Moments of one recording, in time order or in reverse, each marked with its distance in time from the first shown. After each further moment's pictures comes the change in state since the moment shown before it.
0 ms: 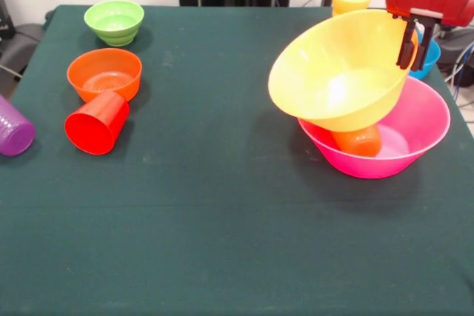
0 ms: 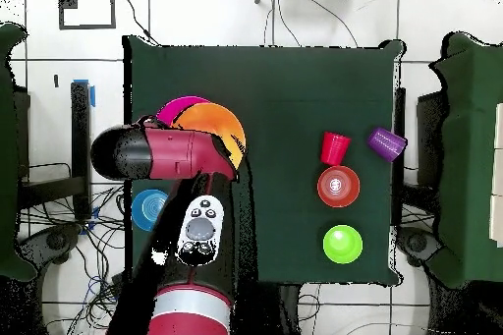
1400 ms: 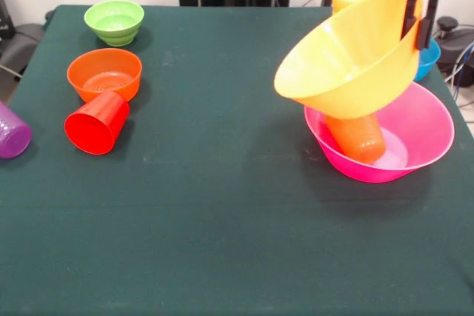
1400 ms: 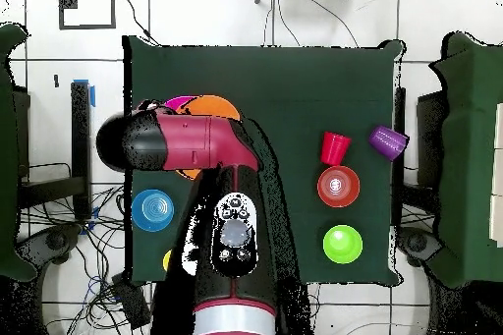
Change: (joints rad) arm -0.132 -0.114 0.121 0.006 -0.117 0.033 0.000
